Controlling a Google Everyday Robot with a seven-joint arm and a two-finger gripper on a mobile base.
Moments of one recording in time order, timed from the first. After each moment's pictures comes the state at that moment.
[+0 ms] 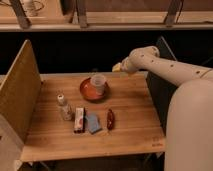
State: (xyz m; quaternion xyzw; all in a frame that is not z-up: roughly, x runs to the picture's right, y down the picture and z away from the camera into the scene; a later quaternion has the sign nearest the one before) arm 0.104 -0.102 0.862 -0.15 -0.04 0.76 0.63
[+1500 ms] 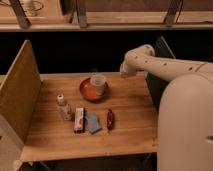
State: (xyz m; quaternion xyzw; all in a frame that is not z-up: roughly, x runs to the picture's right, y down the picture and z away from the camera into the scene) arm 0.105 -0.067 0.858 -0.12 0.05 0.75 0.65
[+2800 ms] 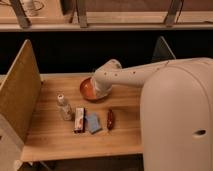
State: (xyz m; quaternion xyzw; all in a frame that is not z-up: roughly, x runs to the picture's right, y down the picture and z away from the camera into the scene) arm -0.036 0.037 0.844 -0.22 0.07 0.70 0.68
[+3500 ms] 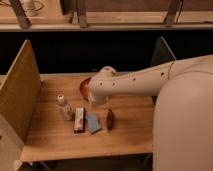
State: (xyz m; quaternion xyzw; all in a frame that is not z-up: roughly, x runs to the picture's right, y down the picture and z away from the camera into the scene) arm -0.068 0.101 0.776 -0.25 0.07 0.64 0.72
